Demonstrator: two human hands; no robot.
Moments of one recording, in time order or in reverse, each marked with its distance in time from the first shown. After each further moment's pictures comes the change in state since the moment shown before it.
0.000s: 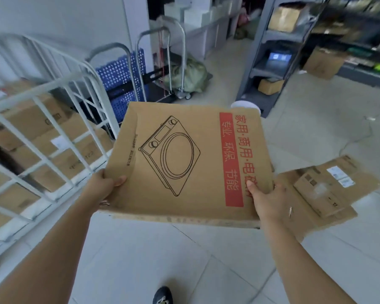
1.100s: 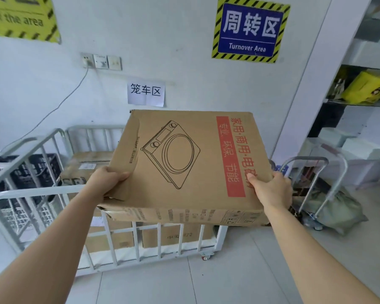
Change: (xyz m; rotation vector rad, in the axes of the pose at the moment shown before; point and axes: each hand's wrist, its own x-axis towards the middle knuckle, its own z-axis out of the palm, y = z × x) left_hand 0.083 0.102 -0.362 -0.337 0.743 -0.003; right_hand -0.063 -0.525 0.282 0.050 -0.408 -0.755
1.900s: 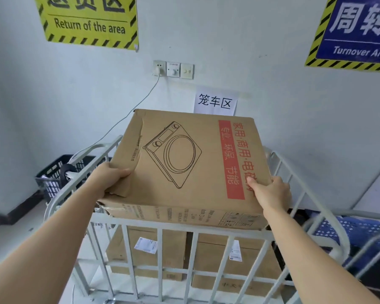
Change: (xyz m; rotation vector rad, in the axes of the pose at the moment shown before) left_hand 0.237 -0.006 -0.194 -0.036 0.205 -0.075; right_hand 0.011 -0.233 0.302 0.109 -0.261 -0.099
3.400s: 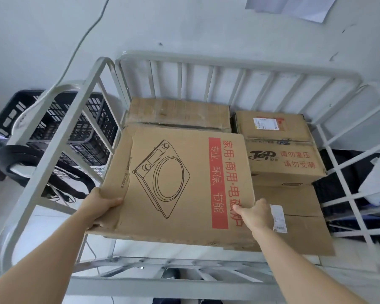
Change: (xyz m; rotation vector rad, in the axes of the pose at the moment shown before) left_hand 0.371 -0.234 0.001 0.428 -0.167 -0.456; right_hand 0.052 0.059 0.413 -0.394 -0.457 0.442
